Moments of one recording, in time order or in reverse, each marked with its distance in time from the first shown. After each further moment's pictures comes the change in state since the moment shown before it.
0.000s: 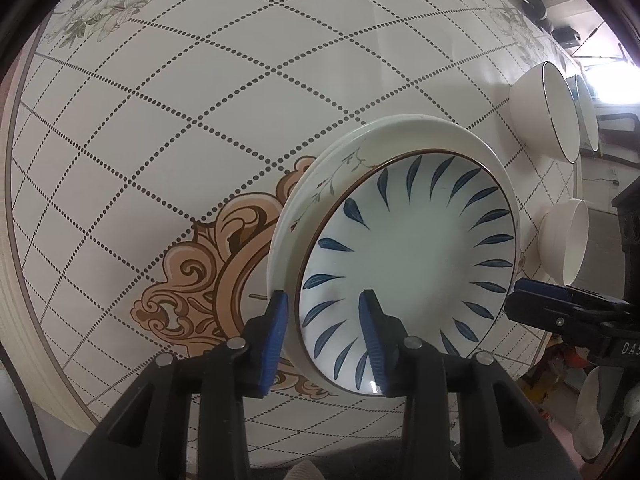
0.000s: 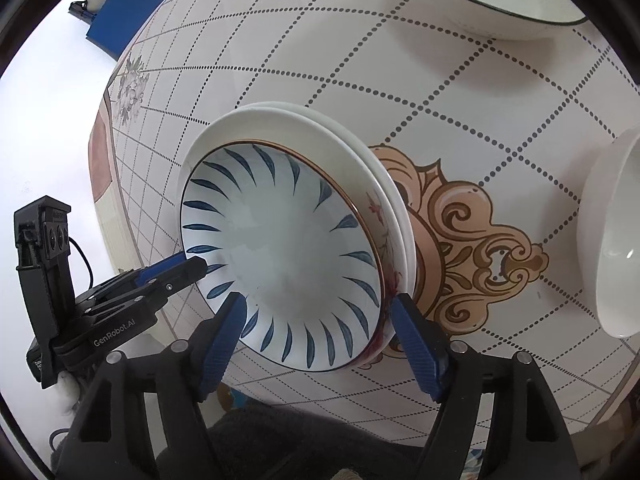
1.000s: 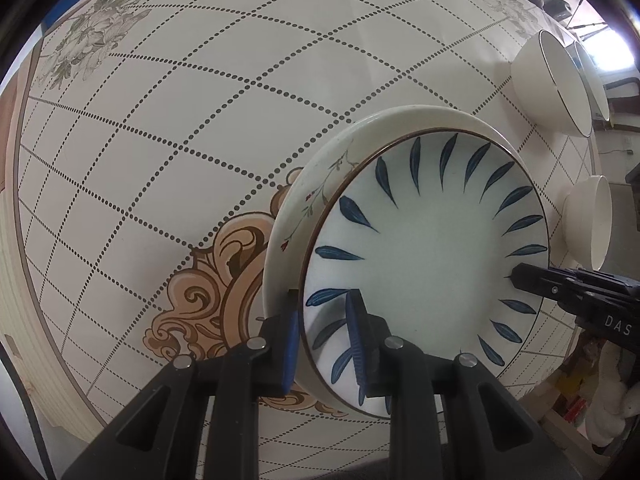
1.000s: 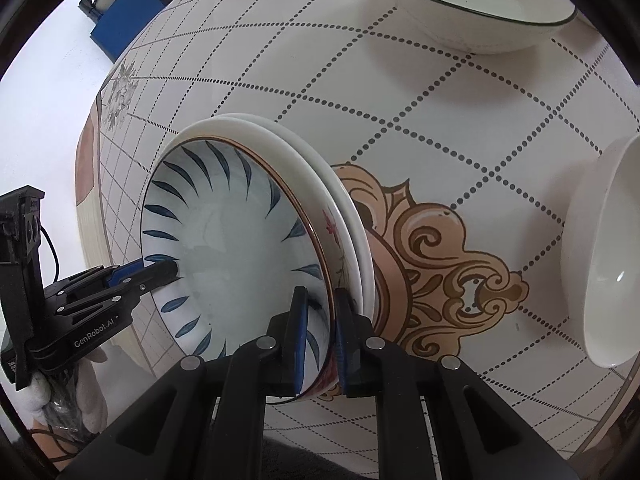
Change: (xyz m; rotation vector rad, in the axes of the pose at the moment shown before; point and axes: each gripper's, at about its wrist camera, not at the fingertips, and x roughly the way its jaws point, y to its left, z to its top) left arm 0.019 -0.032 -0.001 0.100 -0.026 0.089; right arm 0.008 -0.018 0.001 -0.049 -0.105 -0.059
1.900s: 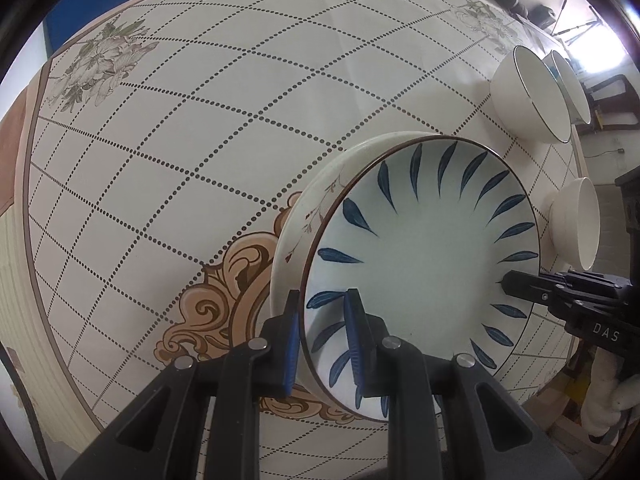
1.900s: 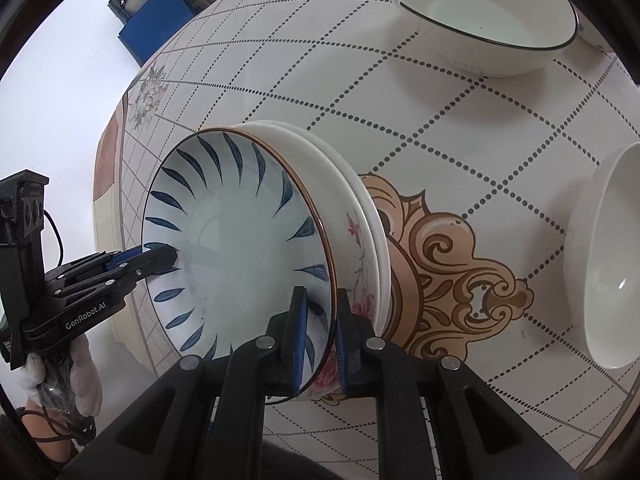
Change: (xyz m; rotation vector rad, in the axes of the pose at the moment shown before) left arm -0.027 -0.002 -0.014 0.037 -0.106 0.002; right arm -0.007 0.003 -0.013 -0.074 -0.084 0.041
